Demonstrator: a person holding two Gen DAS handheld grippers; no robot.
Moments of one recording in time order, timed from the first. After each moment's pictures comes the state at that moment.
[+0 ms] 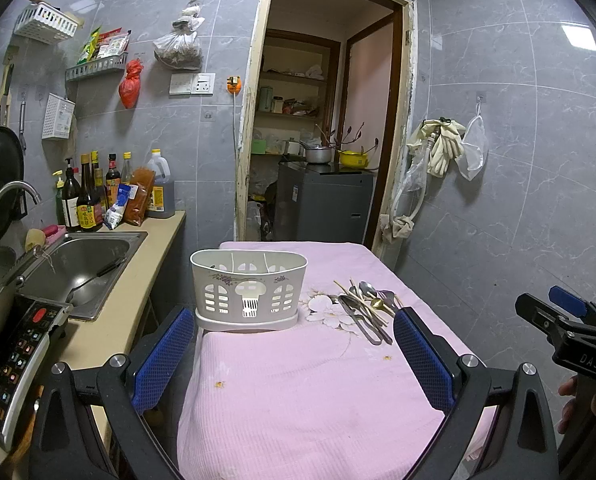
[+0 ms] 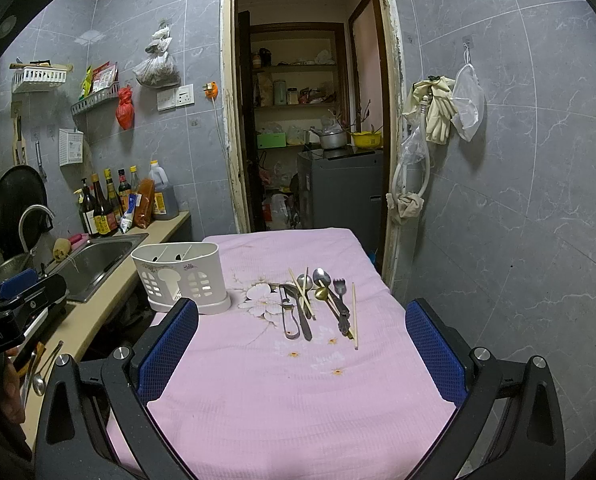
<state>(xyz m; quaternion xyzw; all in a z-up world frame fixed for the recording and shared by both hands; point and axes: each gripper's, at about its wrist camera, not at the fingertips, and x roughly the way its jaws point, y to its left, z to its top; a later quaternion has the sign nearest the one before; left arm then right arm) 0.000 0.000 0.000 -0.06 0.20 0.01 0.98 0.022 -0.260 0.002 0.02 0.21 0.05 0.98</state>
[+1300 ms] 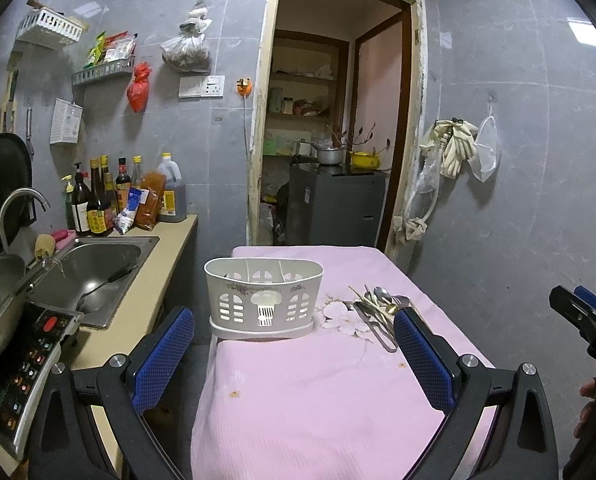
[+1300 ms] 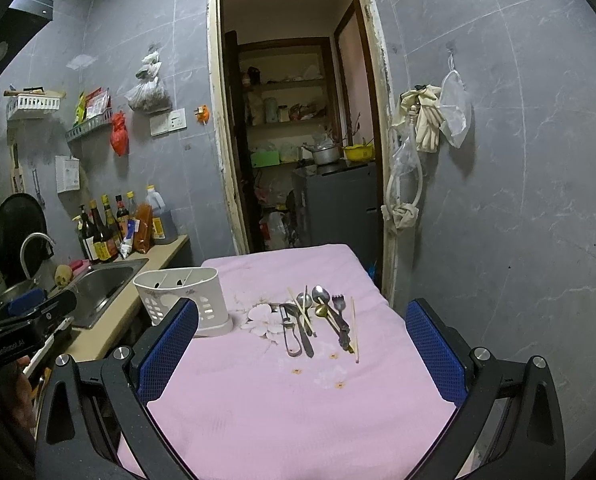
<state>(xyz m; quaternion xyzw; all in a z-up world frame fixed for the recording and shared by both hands) 0.011 0.011 0.003 -0.05 0.20 0.03 0.98 0.019 -0.270 0.014 0.05 0.18 0.04 0.98</state>
